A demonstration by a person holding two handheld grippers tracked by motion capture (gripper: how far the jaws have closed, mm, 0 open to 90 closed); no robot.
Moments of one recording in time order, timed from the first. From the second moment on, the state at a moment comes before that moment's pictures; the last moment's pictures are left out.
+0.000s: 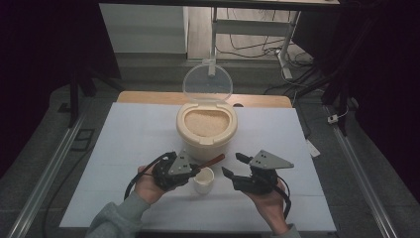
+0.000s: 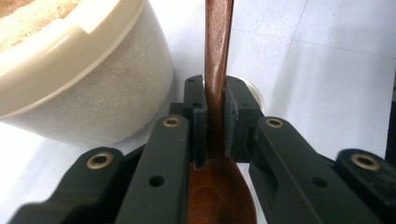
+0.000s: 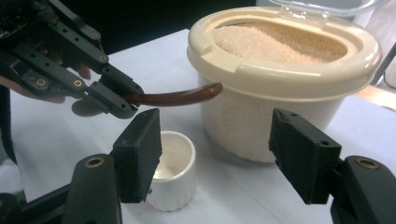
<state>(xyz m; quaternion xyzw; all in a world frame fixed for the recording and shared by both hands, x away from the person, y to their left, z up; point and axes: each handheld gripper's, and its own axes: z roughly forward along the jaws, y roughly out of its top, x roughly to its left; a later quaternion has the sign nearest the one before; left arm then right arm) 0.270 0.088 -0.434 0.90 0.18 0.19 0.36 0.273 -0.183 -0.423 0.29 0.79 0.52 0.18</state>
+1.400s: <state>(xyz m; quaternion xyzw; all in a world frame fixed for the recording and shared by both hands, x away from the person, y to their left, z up) 0.253 0.071 -0.427 0.87 0.17 0.26 0.37 0.271 -0.149 -0.423 0.35 0.68 0.63 0.11</state>
